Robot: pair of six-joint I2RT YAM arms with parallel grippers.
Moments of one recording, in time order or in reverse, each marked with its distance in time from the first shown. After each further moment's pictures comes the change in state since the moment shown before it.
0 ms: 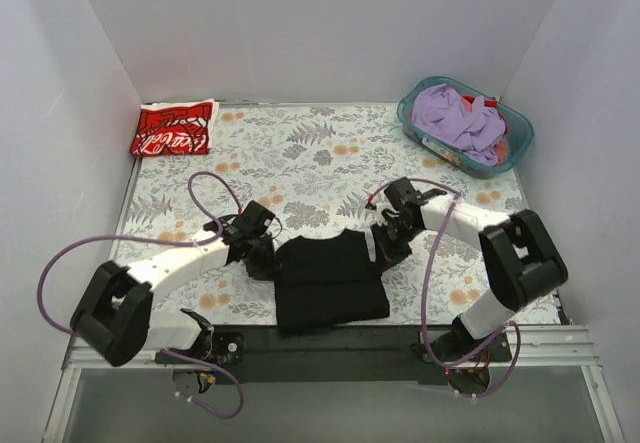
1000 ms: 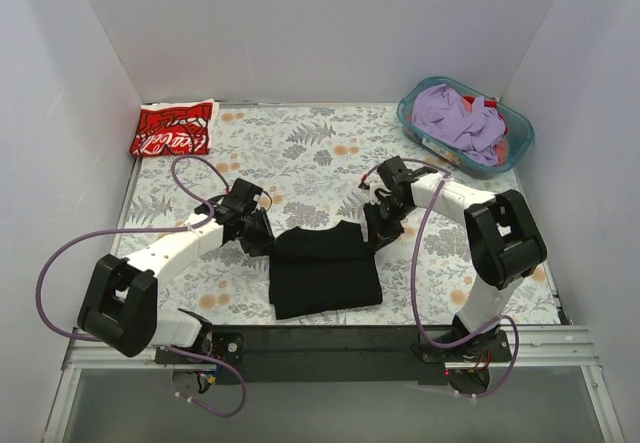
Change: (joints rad) left arm 0.132 0.025 0.108 -0.002 0.002 0.033; right arm -0.019 0.138 0.188 -0.076 -0.019 -0.012
